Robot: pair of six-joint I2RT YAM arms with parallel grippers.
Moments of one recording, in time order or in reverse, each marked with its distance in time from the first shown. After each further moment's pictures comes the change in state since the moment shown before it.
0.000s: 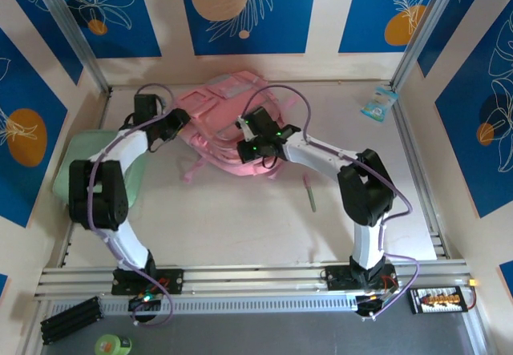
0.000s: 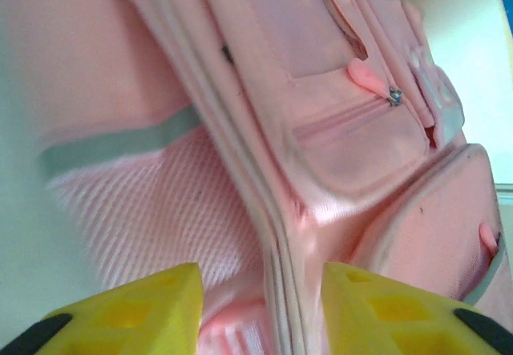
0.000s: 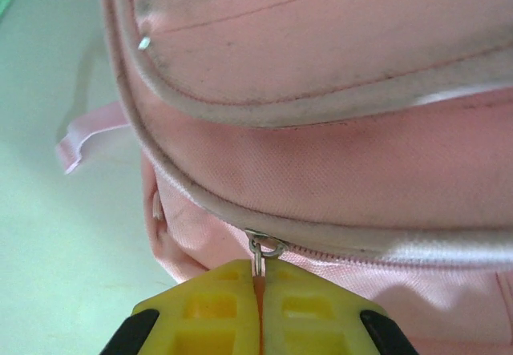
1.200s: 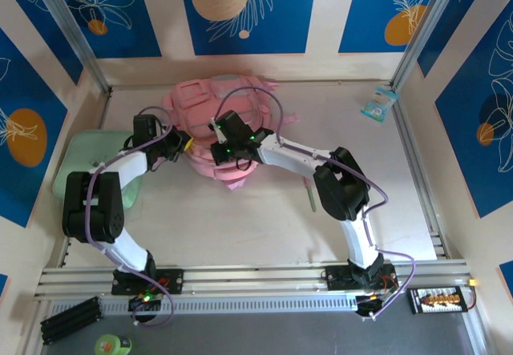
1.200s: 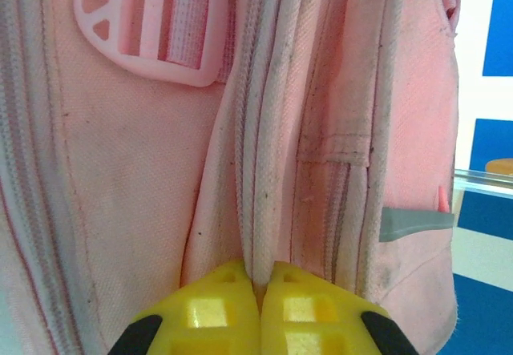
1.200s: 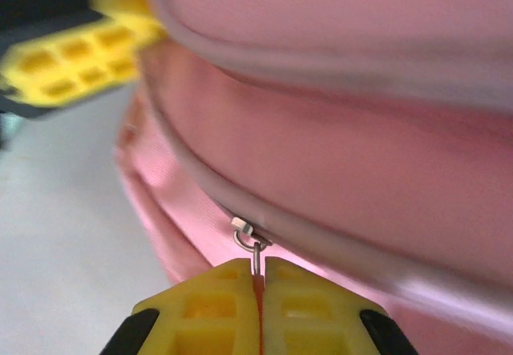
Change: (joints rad) left arm -0.003 -0.058 -0.259 0.215 0.174 -0.261; right arm 0.104 0.124 0.134 0.041 0.089 0.074
